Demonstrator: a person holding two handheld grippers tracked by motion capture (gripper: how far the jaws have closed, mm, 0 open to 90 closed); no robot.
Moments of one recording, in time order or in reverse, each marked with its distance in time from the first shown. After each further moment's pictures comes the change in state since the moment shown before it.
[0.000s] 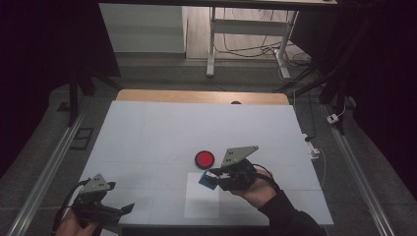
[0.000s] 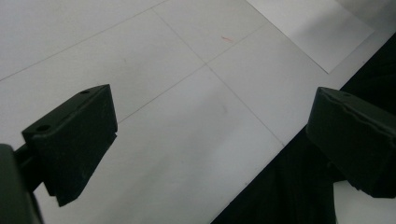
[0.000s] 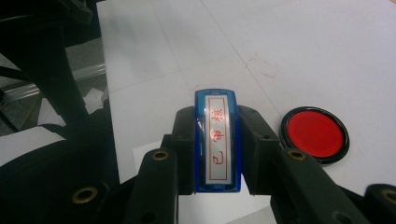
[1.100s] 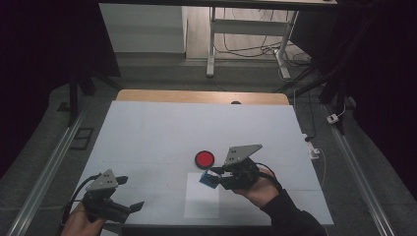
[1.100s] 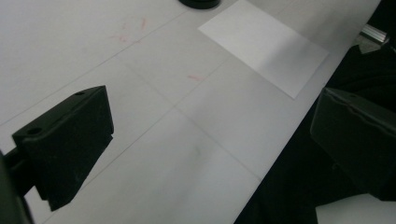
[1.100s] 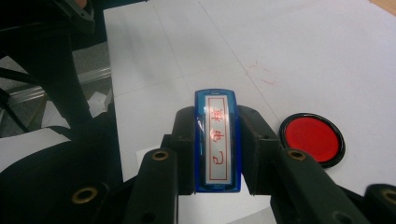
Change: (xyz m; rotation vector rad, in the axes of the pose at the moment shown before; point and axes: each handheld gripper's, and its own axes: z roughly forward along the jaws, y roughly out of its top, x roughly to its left) left arm -0.009 0.022 0.012 -0.102 -0.117 0.110; right arm -0.001 0.003 -0.008 -0.027 0.011 -0.007
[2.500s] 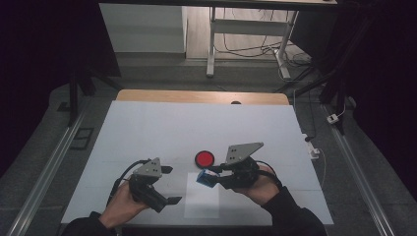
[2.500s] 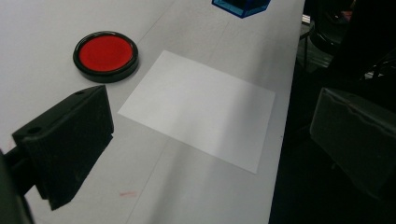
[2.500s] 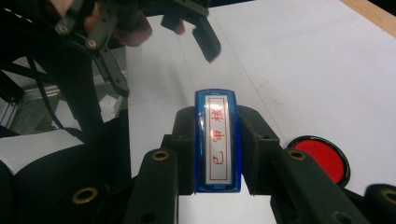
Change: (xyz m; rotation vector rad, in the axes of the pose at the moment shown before) left arm -0.017 0.066 0.073 -0.003 -0.248 0.218; right arm 0.002 0.010 -0.006 -0.039 0.054 -0.061
